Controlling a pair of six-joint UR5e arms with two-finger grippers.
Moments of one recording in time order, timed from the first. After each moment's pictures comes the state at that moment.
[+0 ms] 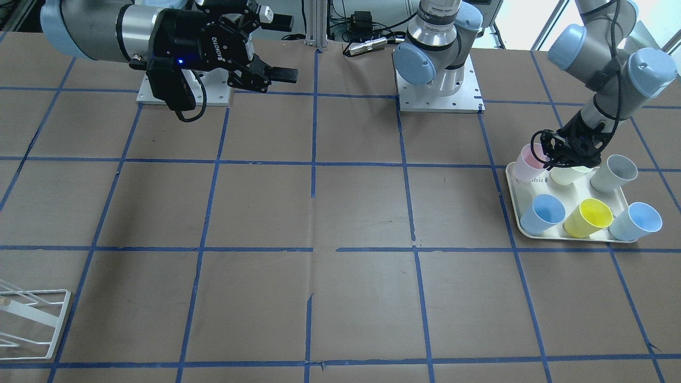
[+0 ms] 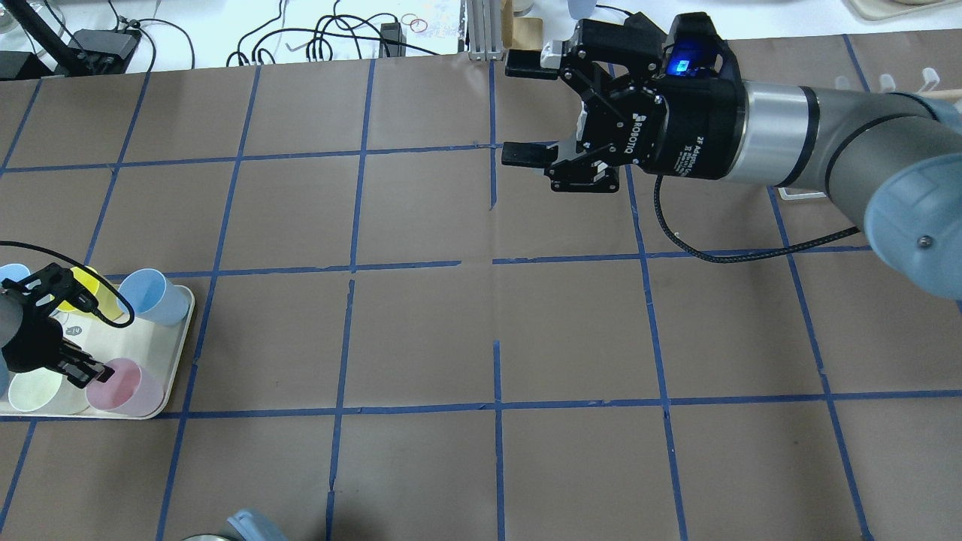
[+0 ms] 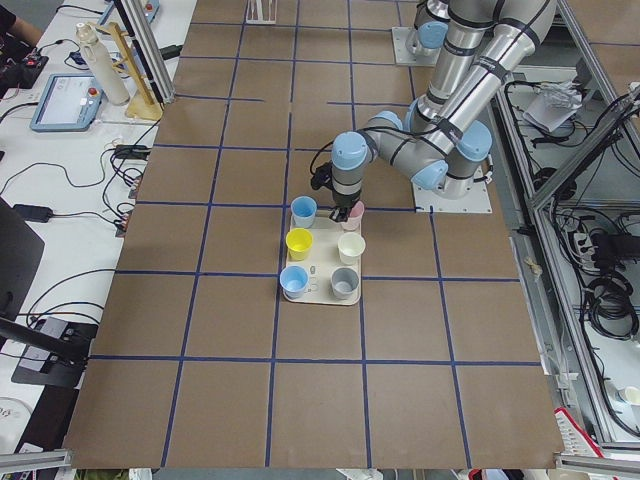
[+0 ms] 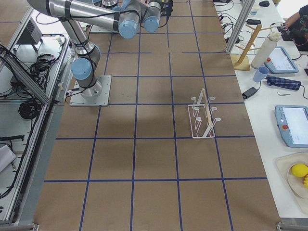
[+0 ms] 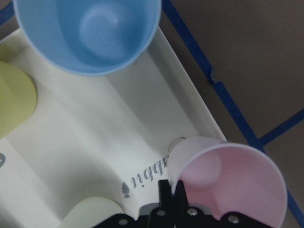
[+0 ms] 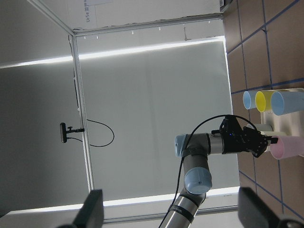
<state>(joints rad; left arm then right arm) -0.77 -1.56 -2.22 -0.97 1.59 1.40 1.46 -1.72 1.92 -1.23 0.00 -0.45</state>
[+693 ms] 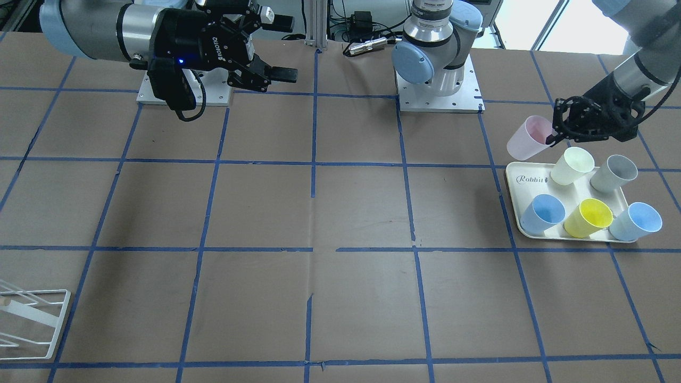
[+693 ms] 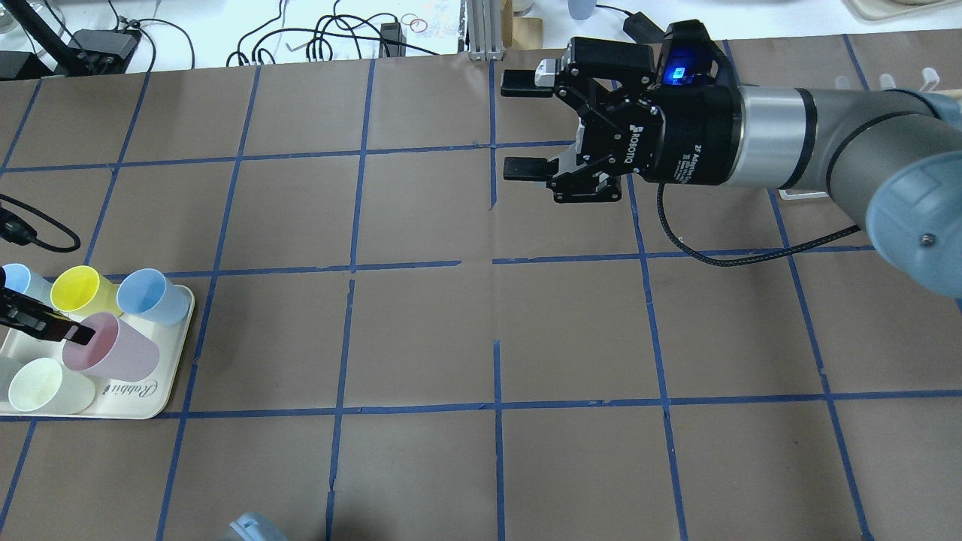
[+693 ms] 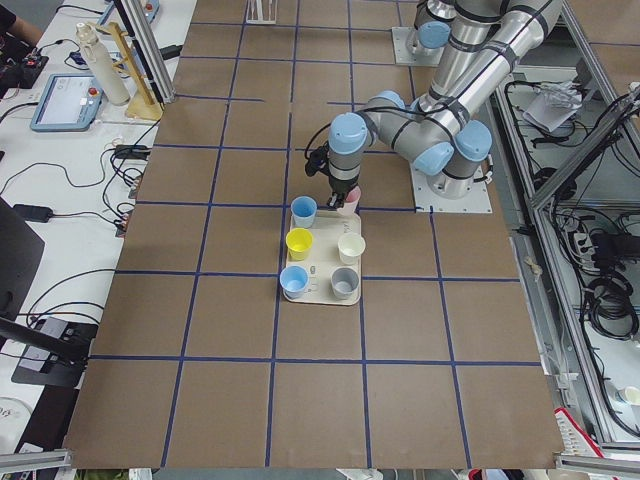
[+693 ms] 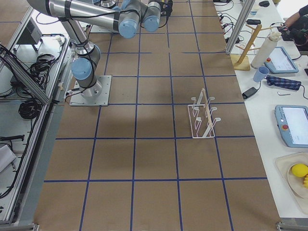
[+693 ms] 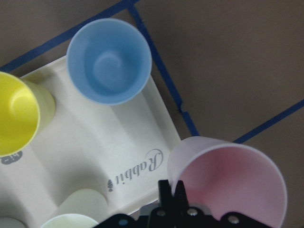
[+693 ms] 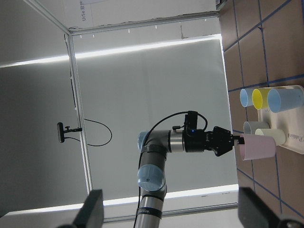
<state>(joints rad) -0.82 -1.45 -1.92 -1.60 1.40 1.21 1.46 -1.72 1.91 -1.22 -0.01 -0.44</state>
